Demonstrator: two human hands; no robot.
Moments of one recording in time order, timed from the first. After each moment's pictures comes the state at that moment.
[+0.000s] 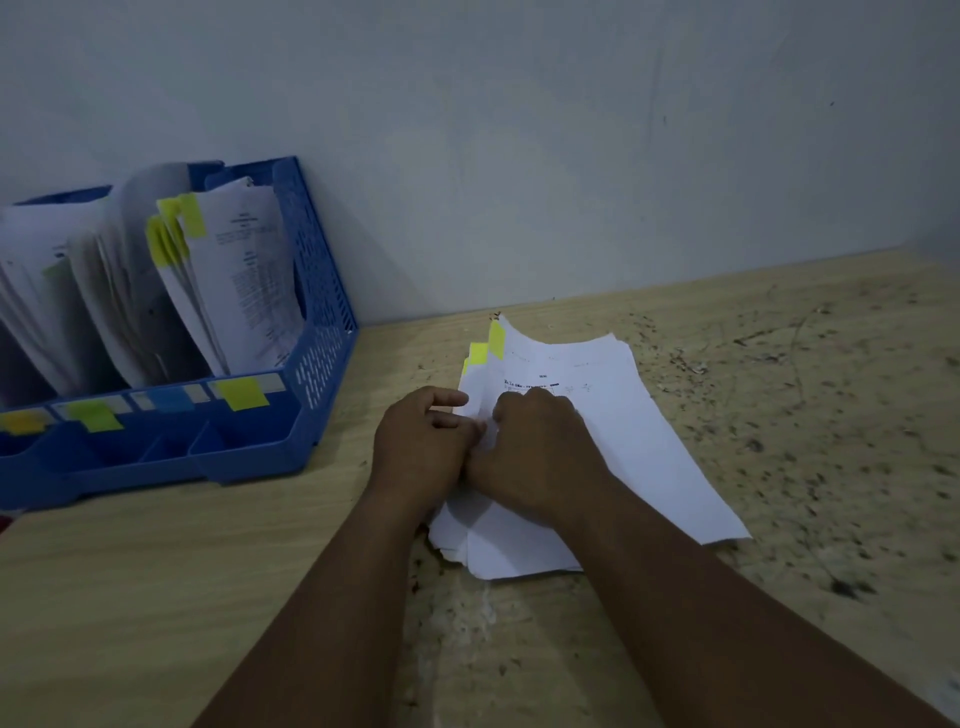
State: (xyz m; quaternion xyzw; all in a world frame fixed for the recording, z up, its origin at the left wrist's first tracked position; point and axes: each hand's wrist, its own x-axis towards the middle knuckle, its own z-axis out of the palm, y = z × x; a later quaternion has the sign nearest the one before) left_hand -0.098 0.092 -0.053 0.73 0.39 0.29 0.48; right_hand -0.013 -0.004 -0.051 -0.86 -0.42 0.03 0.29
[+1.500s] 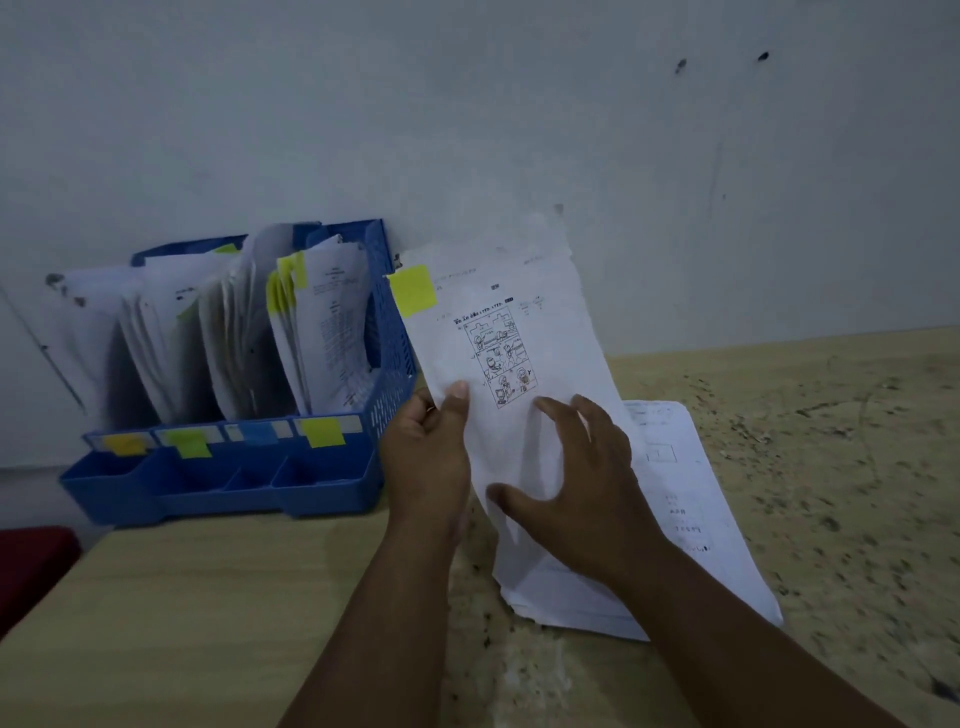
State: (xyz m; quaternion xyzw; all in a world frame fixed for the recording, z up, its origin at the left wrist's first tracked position) left_hand -0.117 0.110 -0.011 0.53 0.30 0.51 0.61; right_hand -0.021 -0.001 -0.048 -0.79 -0.46 0.00 0.41
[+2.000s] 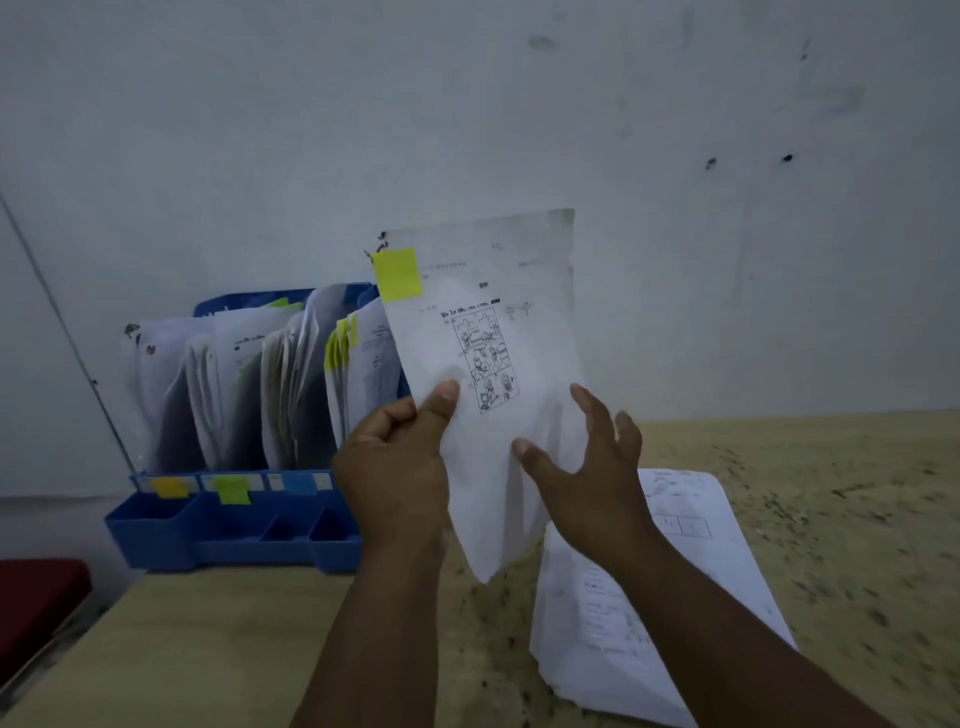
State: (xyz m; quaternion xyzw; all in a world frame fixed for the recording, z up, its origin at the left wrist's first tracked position) left_hand -0.155 0.126 0.054 0.46 0.27 0.62 0.58; right_hand -0.024 0.049 0.010 -0.76 -0.36 0.07 0.54
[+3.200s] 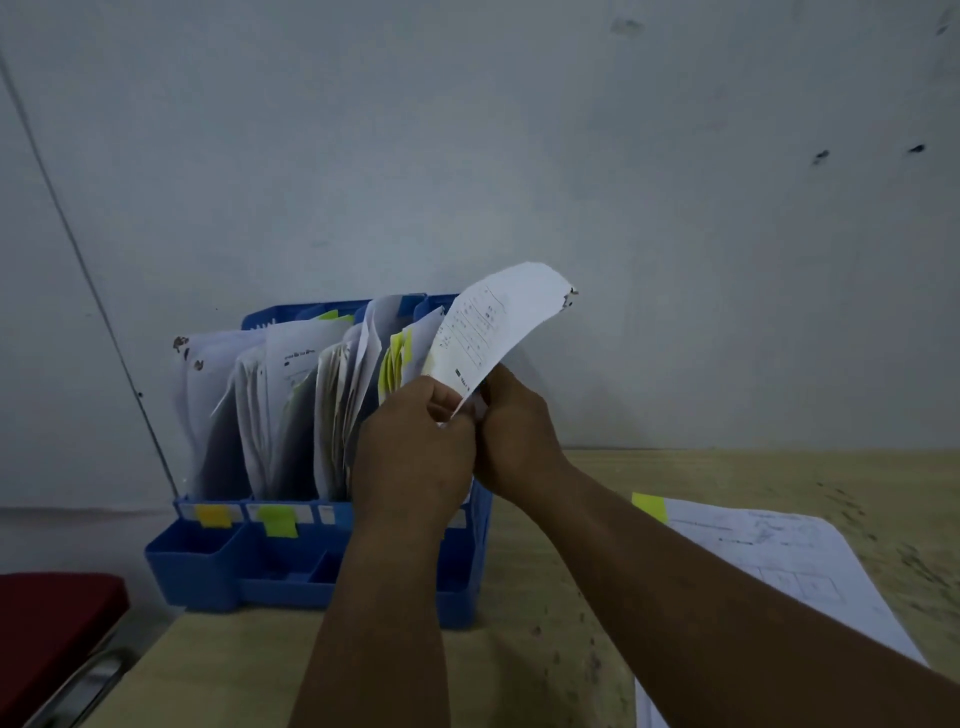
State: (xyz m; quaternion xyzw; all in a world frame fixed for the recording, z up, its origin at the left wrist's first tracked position) left_hand -0.182 0.227 0.064 0.76 0.39 0.48 0.20; right_hand -0.076 0.202 0.056 -0.65 -0.51 0.06 0.56
